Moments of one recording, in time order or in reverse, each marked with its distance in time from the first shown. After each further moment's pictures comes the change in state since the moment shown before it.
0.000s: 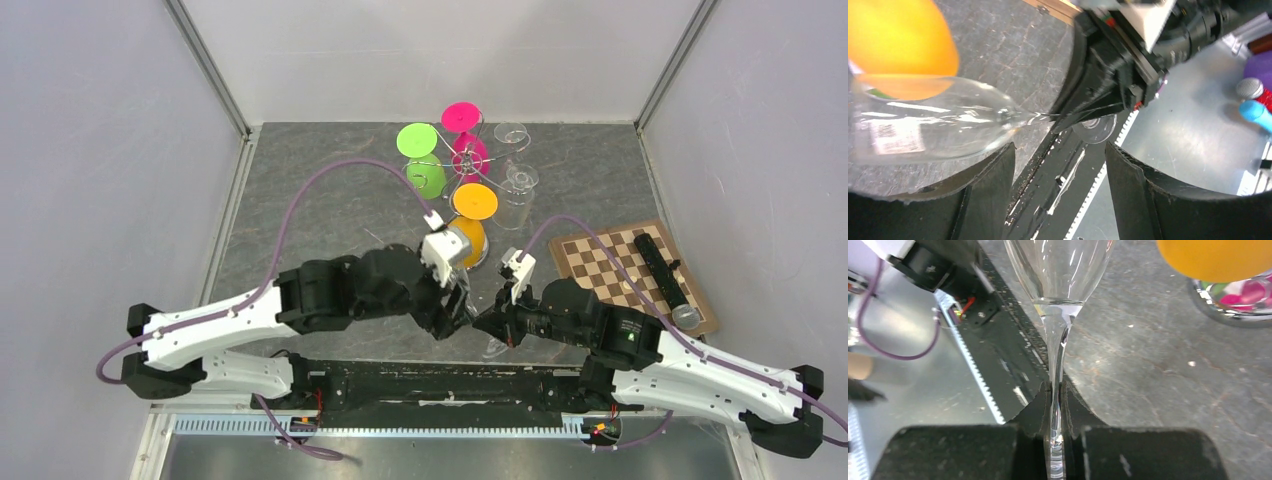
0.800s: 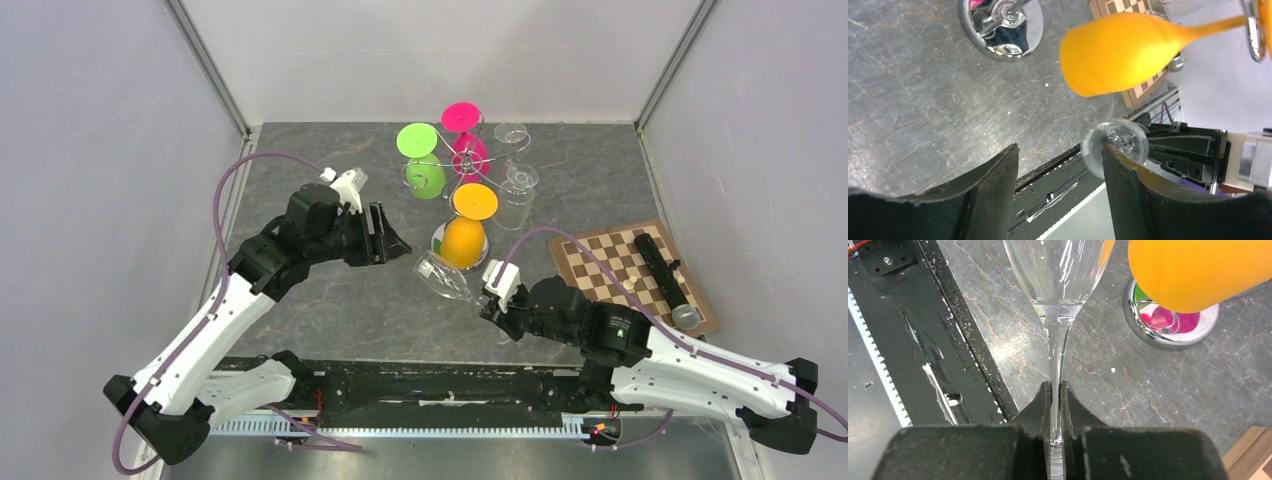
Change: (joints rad) left arm 0.741 -0.159 -0.153 -0.039 0.369 -0.249; right arm 0.000 0.065 0.001 -0.035 0.103 -0.413
